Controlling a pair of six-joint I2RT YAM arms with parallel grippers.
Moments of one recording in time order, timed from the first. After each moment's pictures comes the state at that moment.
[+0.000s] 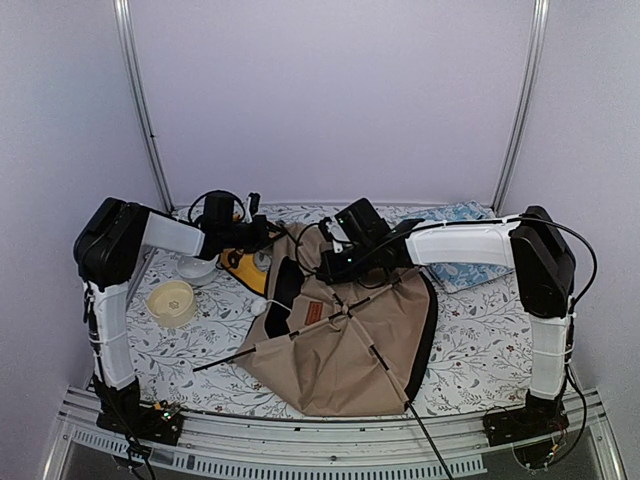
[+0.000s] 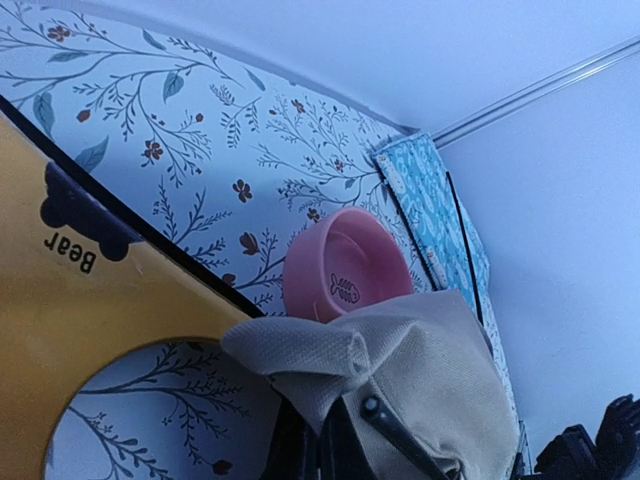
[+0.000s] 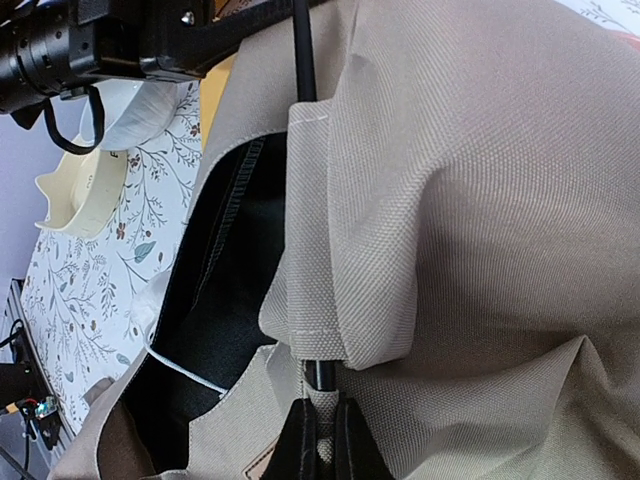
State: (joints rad) left arm -0.35 2.11 1.25 0.41 0.53 -0.69; right arm 0.85 2.05 1.53 -0.27 -0.13 0.46
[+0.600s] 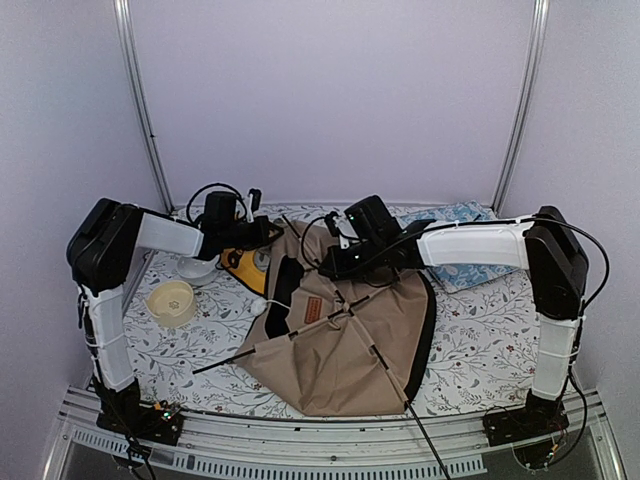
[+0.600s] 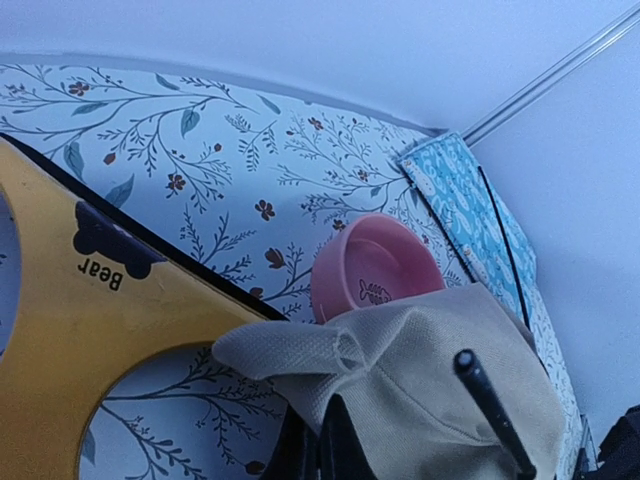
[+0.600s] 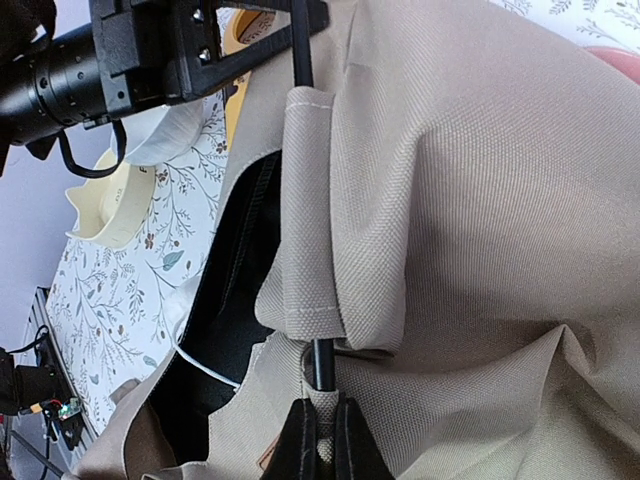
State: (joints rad) left arm -0.38 2.03 1.21 0.38 0.39 -0.53; right arm 0.84 1.97 1.44 -0.19 -0.16 0.49
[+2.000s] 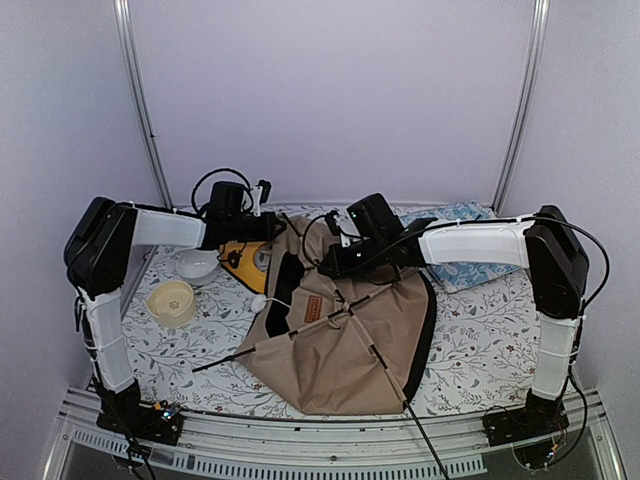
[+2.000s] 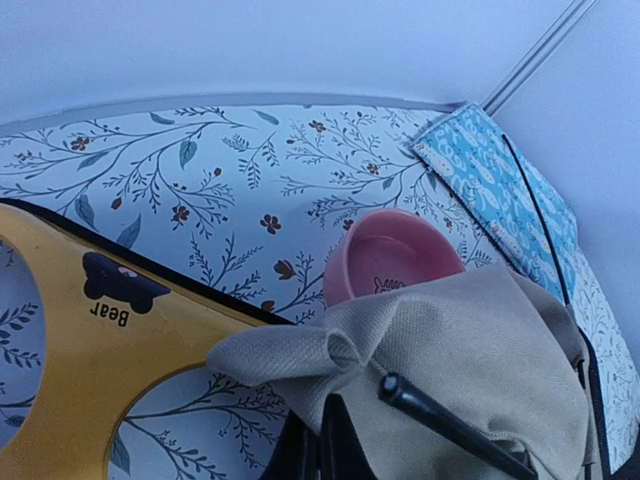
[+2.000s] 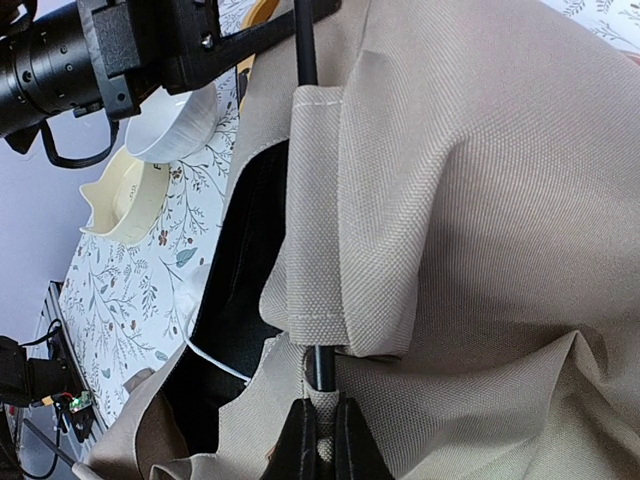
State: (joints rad) left arm -0.42 2.00 1.29 0.21 0.30 -0.32; right arm 0.82 1.97 1.44 -0.18 -0.22 0.49
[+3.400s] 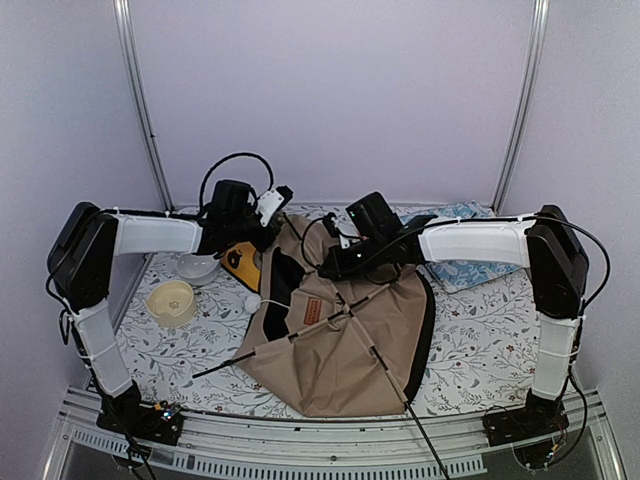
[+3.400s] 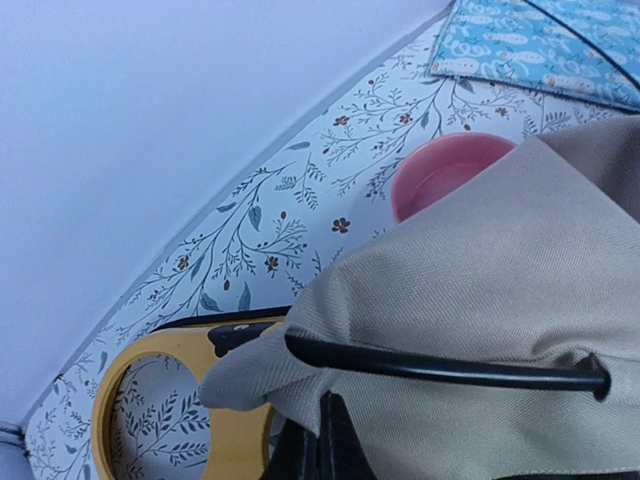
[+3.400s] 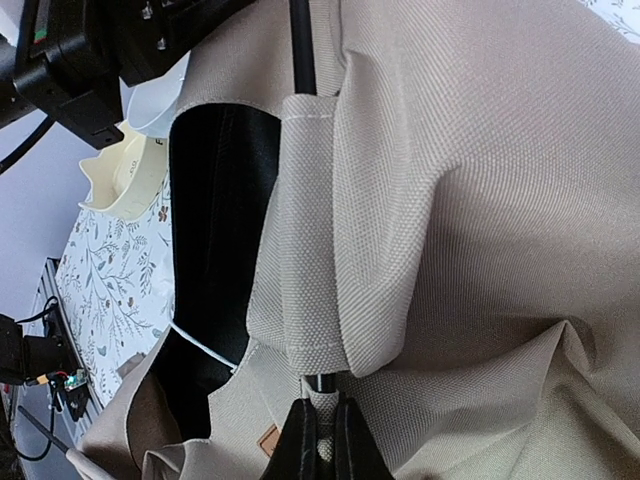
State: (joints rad) left arm -0.51 1.86 1.21 0.15 0.03 0.37; right arm 0.82 1.97 1.47 -0.24 -0.25 0.45
